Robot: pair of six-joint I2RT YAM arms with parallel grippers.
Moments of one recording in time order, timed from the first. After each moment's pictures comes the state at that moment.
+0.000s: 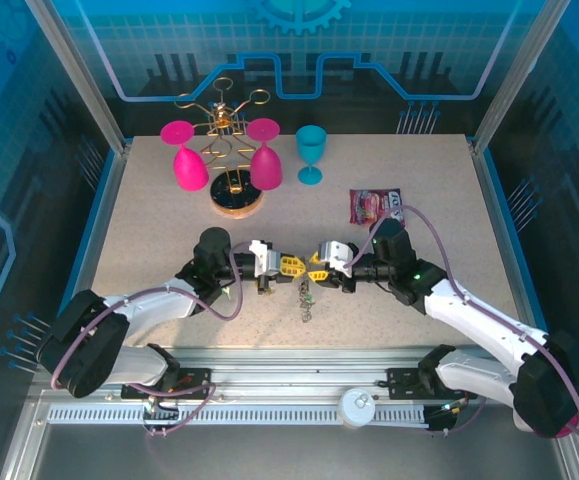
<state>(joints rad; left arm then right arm) -0.56 1.33 0.51 0.75 0.94 0.28 0.60 1.07 0.66 -0.07 -0.67 -0.57</state>
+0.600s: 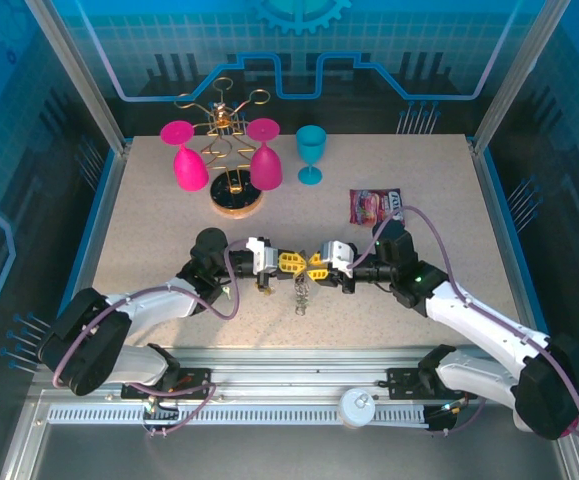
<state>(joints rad) -0.56 1.34 0.51 0.86 0.94 0.22 0.60 1.05 0.64 0.00 -0.70 -0.53</state>
